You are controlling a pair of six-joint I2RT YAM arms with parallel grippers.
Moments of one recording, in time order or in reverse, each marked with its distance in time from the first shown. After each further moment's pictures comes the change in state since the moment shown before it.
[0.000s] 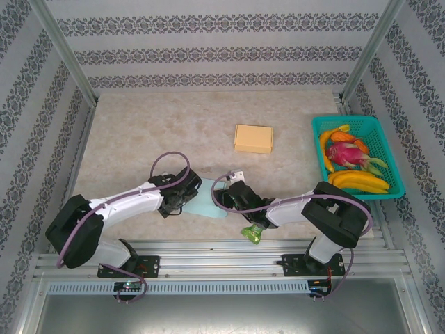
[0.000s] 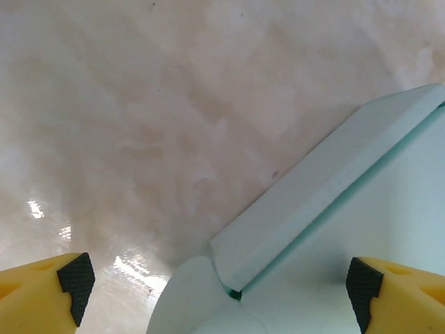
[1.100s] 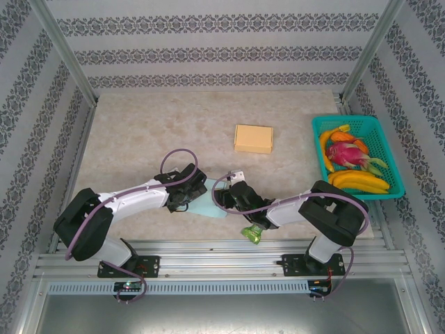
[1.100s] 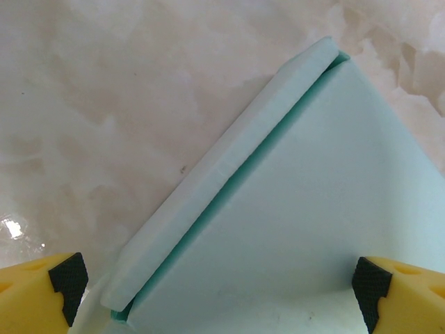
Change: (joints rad) left arm 0.000 0.074 0.026 0.140 0.063 0.130; right arm -0.013 0.026 -0.020 0.081 -0.022 -0.022
